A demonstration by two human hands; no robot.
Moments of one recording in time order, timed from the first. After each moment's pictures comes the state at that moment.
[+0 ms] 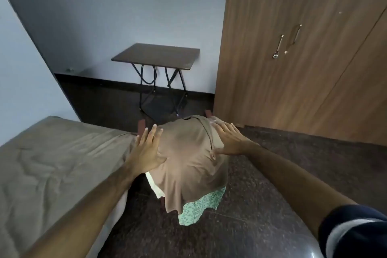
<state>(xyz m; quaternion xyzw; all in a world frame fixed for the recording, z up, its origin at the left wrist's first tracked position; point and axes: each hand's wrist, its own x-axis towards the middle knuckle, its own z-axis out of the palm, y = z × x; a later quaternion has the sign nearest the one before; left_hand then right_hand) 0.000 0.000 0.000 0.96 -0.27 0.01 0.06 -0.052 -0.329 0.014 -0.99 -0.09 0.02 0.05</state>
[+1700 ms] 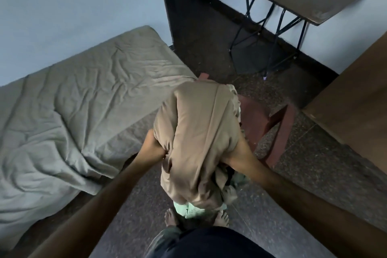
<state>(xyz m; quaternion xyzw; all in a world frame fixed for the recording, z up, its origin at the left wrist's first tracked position) 0.041 -0.087 -0.031 0.80 0.15 0.05 0.58 0.124 -0.322 -0.034 -0.65 -0.14 0.32 0.68</state>
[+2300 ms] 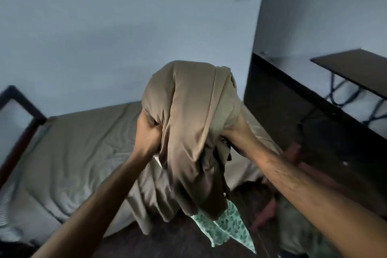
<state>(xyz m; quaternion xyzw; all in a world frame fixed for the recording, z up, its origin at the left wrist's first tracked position) -0.097 0.211 0.134 0.71 0.25 0.41 0.51 0.058 0.053 0.120 -0.63 -0.36 0.24 0.64</state>
